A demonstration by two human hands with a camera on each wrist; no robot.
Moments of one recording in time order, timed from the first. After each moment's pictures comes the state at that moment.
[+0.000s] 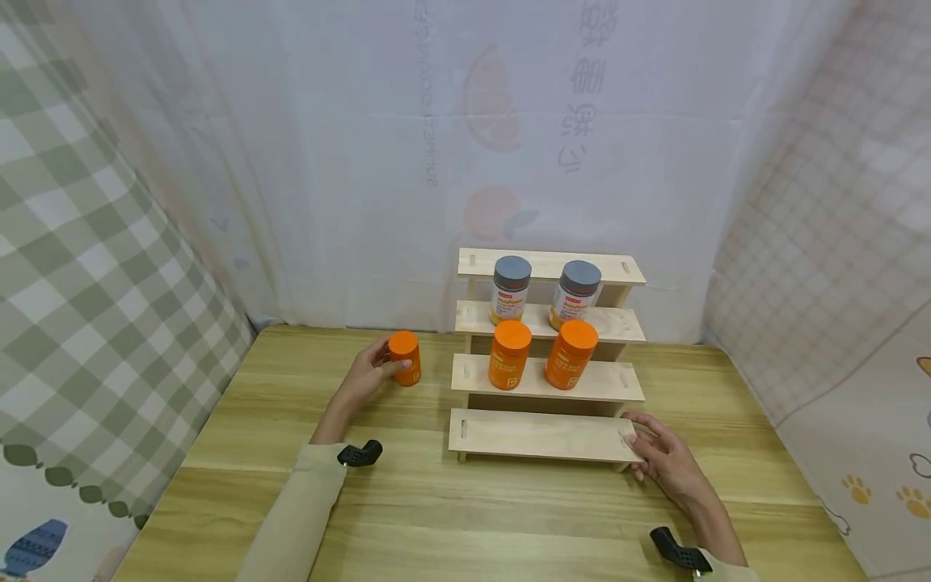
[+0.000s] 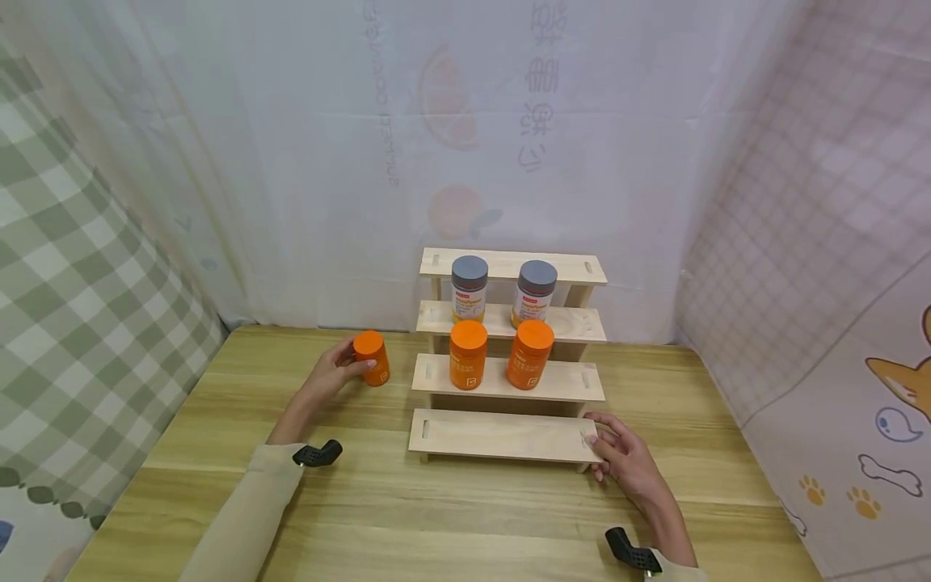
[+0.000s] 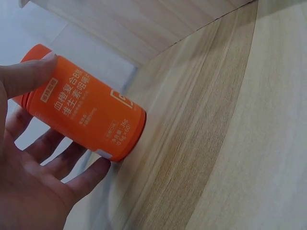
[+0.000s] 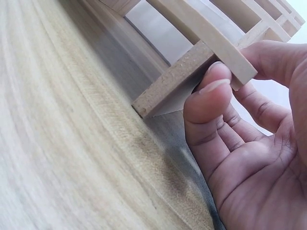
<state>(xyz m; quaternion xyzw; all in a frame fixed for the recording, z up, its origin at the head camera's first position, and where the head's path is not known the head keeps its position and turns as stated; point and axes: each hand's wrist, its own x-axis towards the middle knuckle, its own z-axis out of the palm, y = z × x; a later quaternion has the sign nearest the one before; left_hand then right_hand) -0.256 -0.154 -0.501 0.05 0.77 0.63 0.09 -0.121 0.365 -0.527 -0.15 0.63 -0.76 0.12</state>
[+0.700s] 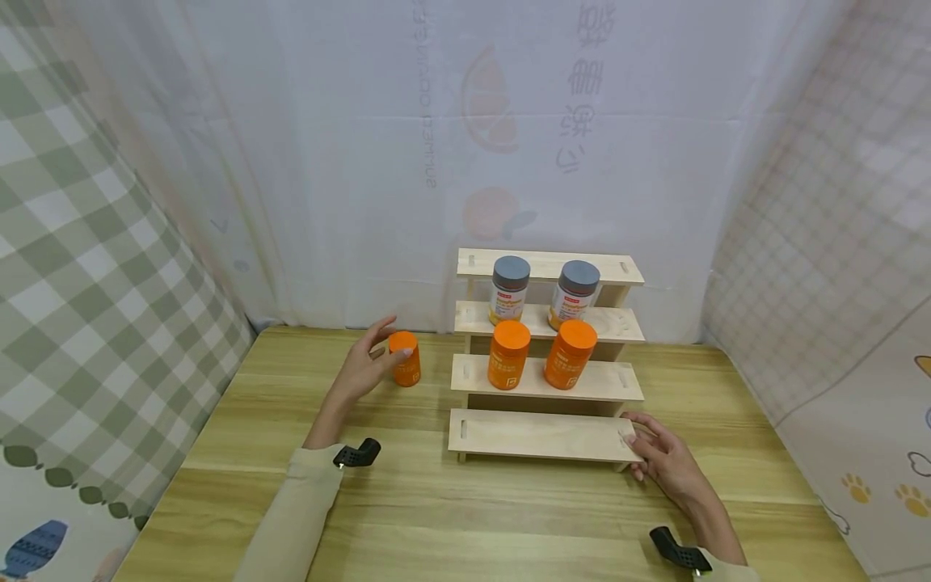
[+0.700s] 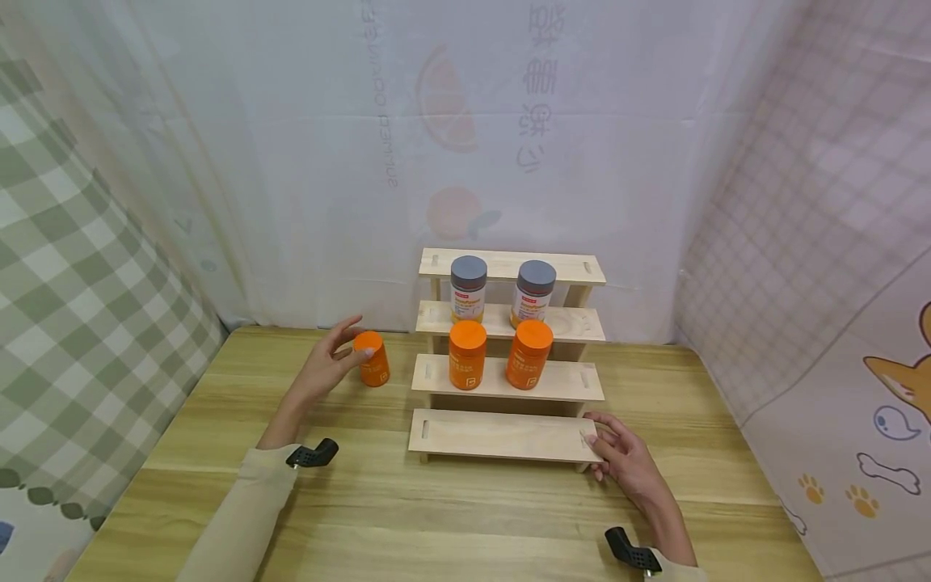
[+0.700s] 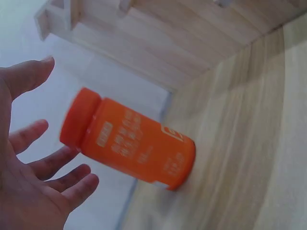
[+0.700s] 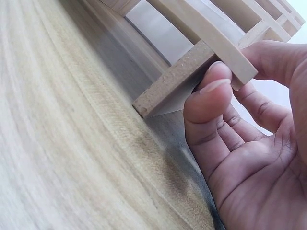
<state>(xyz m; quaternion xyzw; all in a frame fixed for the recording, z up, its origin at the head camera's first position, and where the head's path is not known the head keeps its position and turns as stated) -0.243 -0.152 -0.465 0.10 0.80 0.59 0.02 -0.121 0.366 -0.528 -0.13 0.64 -0.75 0.12</state>
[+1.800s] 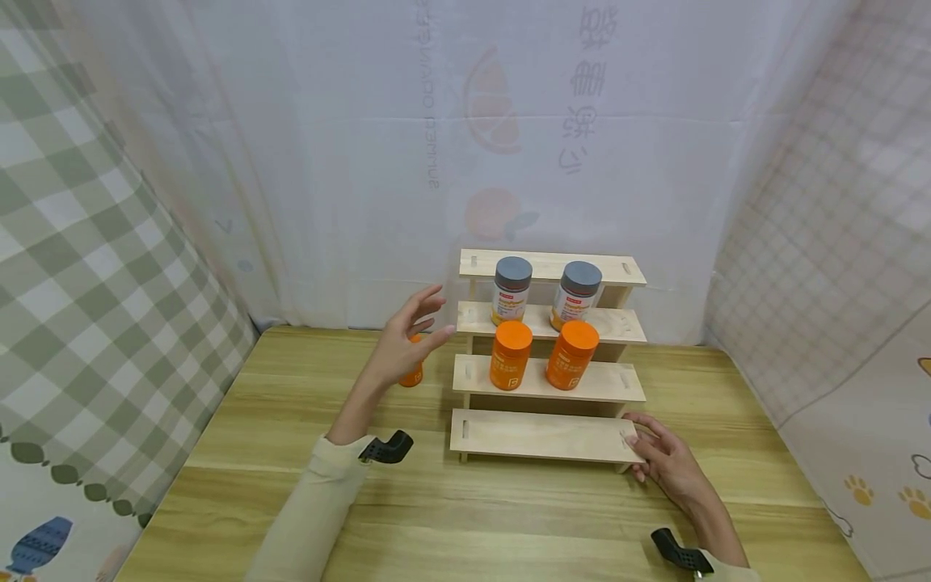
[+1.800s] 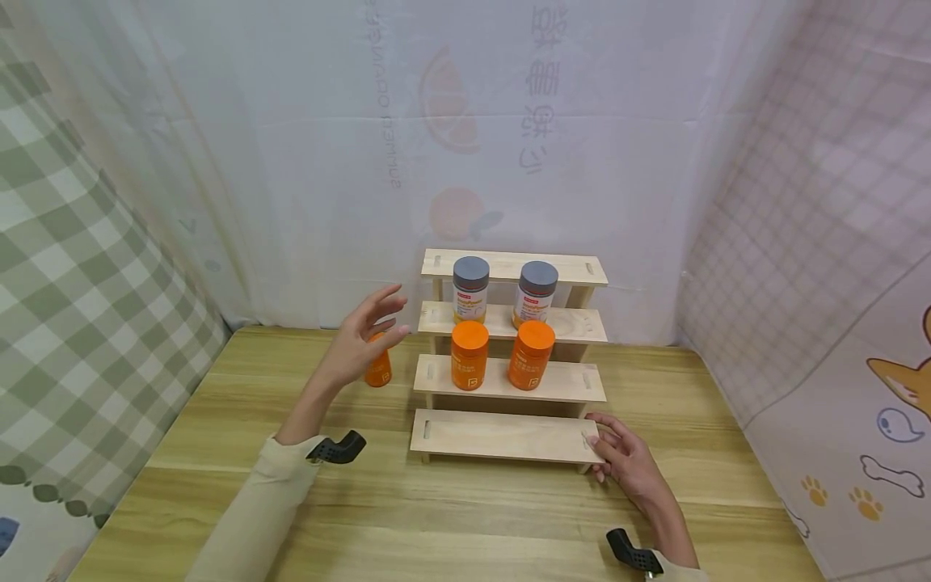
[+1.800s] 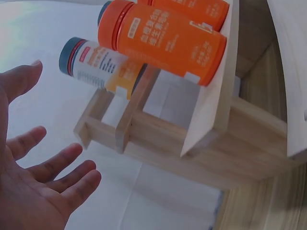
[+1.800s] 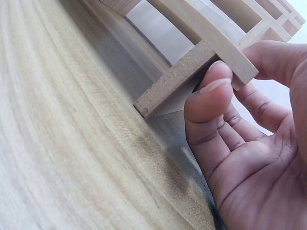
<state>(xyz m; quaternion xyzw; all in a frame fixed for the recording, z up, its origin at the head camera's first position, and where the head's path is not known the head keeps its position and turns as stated) -0.225 -0.092 -0.391 0.24 0.76 0.60 -0.04 -0.120 0.364 -0.526 -0.13 0.64 -0.75 0.12</state>
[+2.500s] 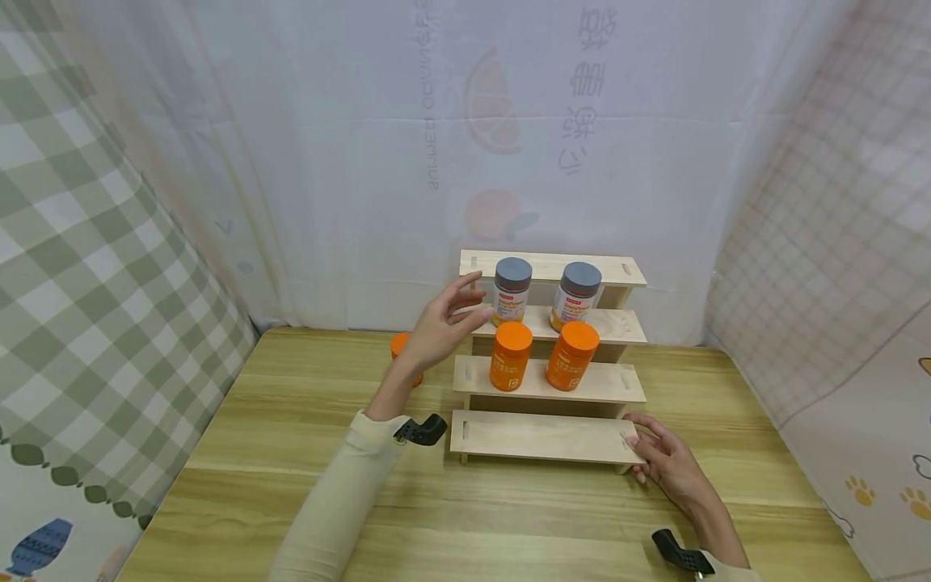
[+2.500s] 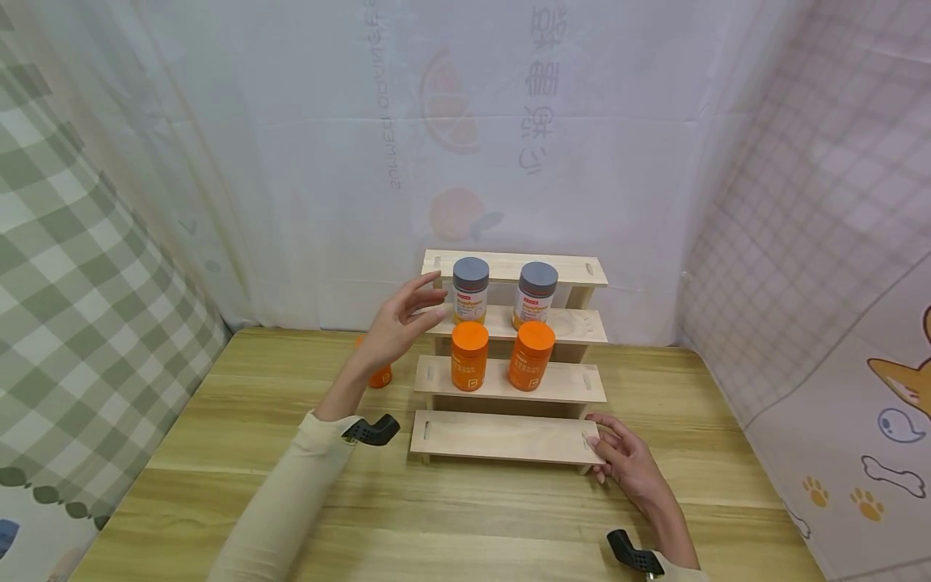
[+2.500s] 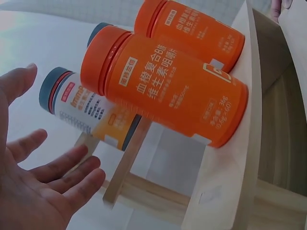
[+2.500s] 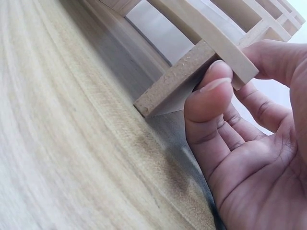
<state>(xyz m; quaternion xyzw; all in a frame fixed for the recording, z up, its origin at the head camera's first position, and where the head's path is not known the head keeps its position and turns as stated) -0.244 -0.042 -0.374 0.24 0.72 0.65 0.02 -0.121 0.368 -0.531 -0.13 0.64 -0.75 0.12</state>
